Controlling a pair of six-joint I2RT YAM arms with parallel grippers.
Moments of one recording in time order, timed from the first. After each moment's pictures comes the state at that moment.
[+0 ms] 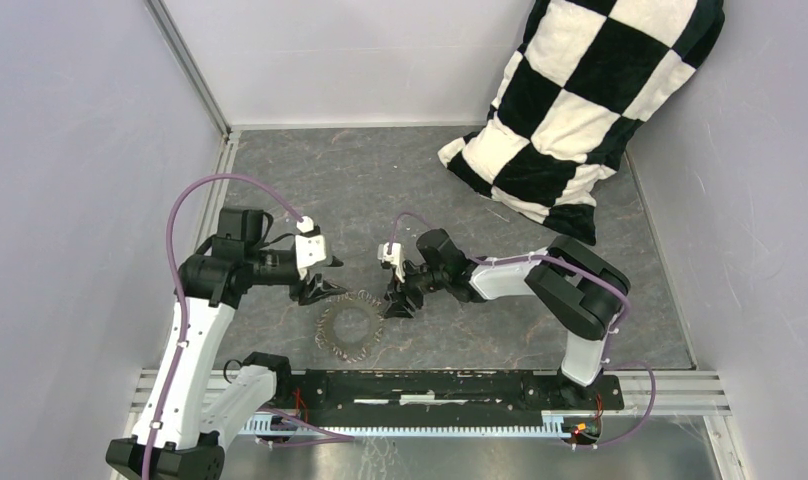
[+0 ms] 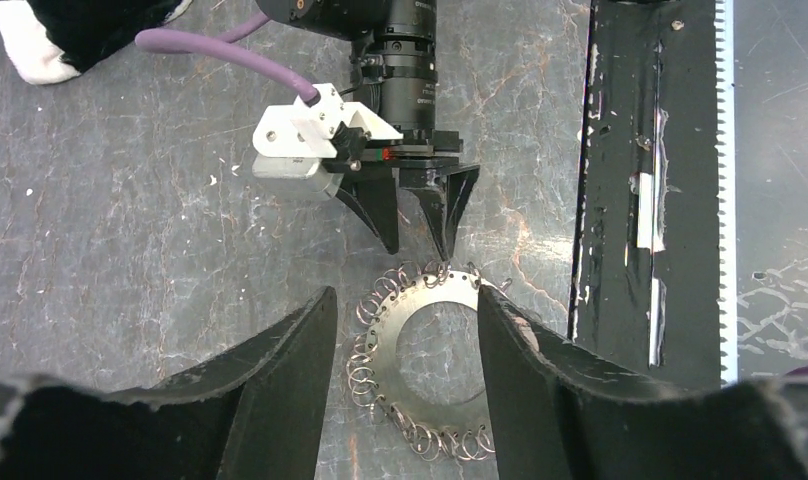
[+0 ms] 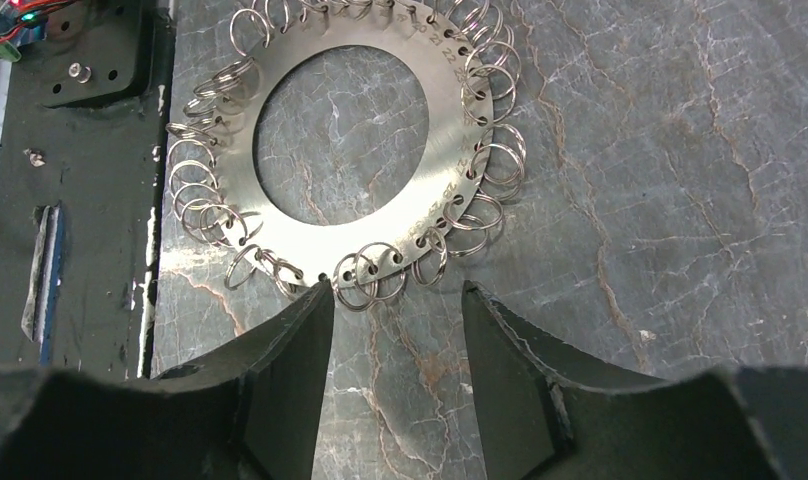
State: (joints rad) left arm -0.16 0.86 1.03 -1.08 1.00 0.97; right arm 0.87 1.82 0.83 0.37 -0.69 -0.16
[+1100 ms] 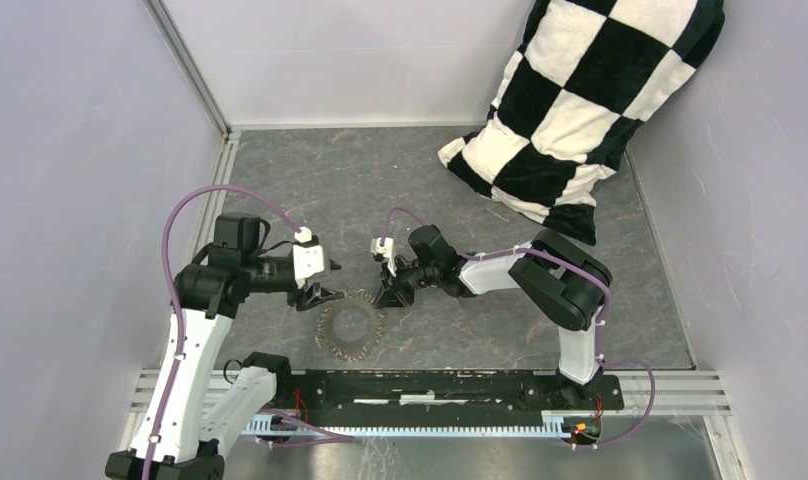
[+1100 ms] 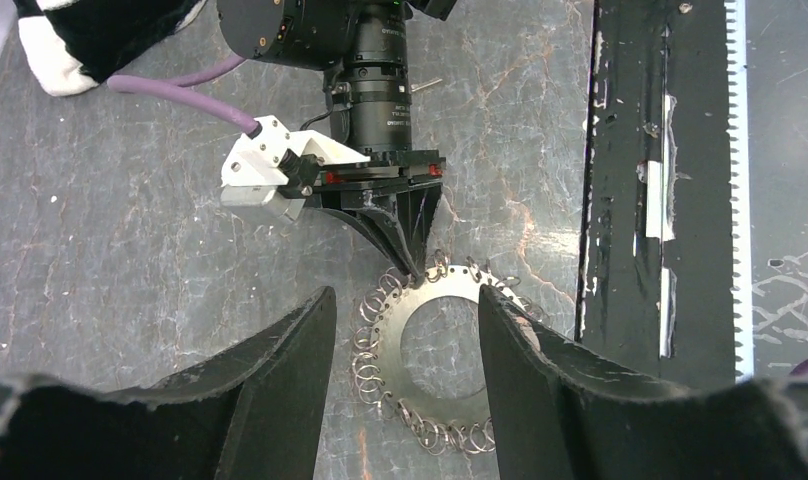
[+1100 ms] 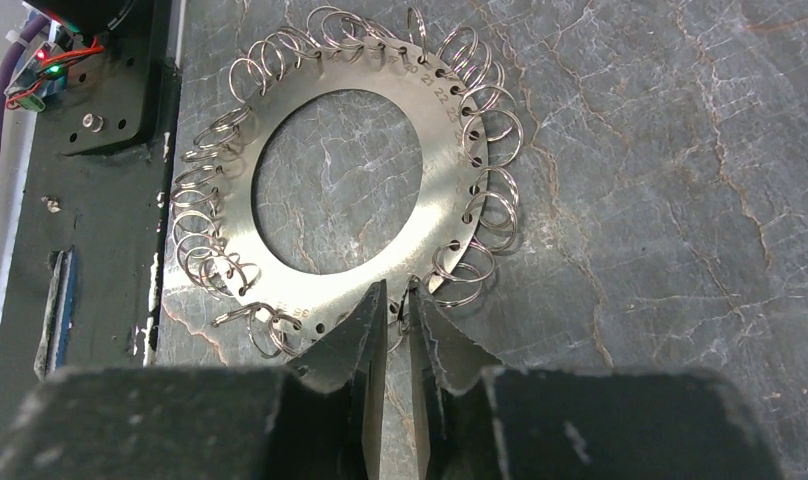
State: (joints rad) left arm -0.16 0.80 1.01 -1.09 0.99 1.00; right arm 0.87 1.93 0.91 0.42 -0.73 -0.07
